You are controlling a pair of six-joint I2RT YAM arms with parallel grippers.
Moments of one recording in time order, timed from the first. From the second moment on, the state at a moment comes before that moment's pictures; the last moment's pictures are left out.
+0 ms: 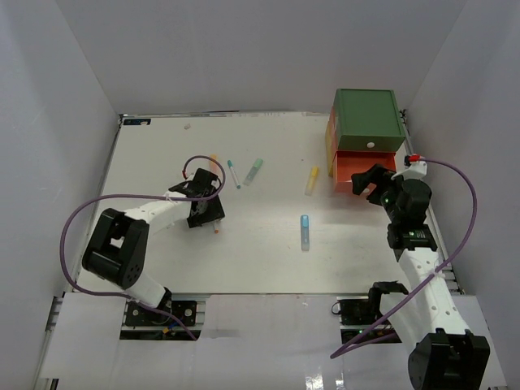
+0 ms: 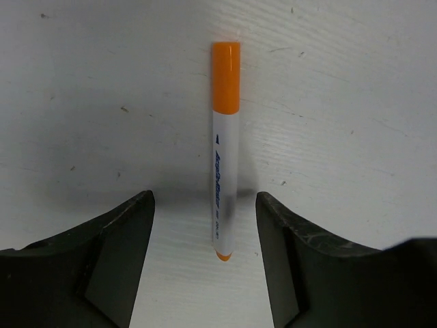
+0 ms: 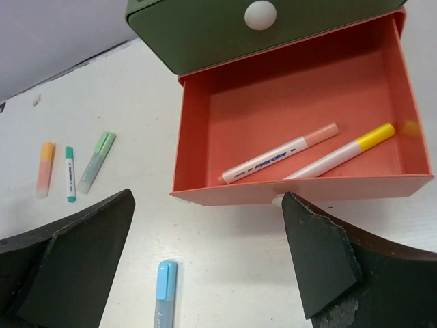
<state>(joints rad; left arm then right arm) -0.42 1.55 0.86 -0.44 -0.20 -0.67 0.00 0.80 0.55 0.01 -0.15 0.41</state>
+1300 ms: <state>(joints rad) -0.49 1.12 0.84 -0.13 0.37 0.00 0.56 1.21 0.82 0.10 -0.51 0.41</state>
